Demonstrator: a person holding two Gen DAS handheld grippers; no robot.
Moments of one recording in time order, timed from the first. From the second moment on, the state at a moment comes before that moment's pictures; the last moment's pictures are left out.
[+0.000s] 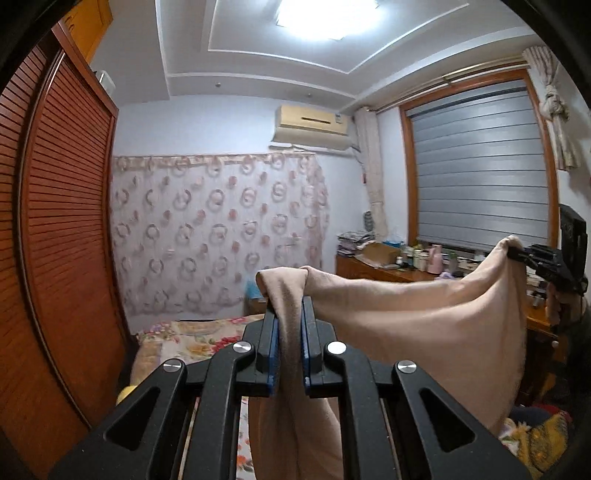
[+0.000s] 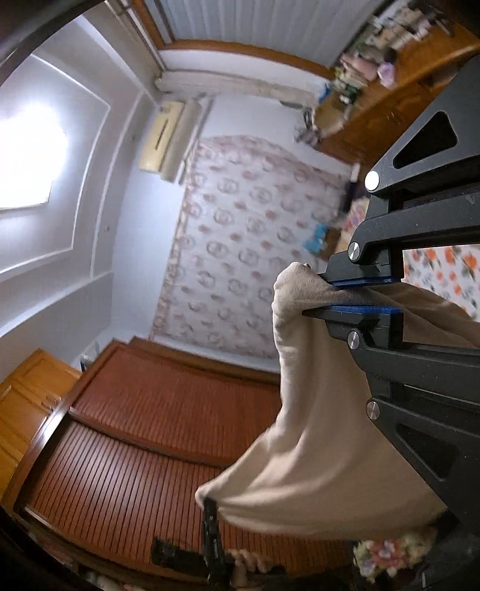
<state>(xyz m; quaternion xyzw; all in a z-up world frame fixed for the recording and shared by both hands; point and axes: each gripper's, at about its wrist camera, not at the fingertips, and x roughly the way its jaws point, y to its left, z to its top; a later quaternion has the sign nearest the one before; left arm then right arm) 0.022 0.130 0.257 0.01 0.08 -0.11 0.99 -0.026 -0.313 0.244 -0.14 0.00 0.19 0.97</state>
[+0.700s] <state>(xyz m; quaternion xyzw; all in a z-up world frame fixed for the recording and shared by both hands) 0.333 0.126 -0.013 0.00 0.35 -0.05 0.93 0.311 -0.229 0.031 -0.15 0.28 0.16 0.94</state>
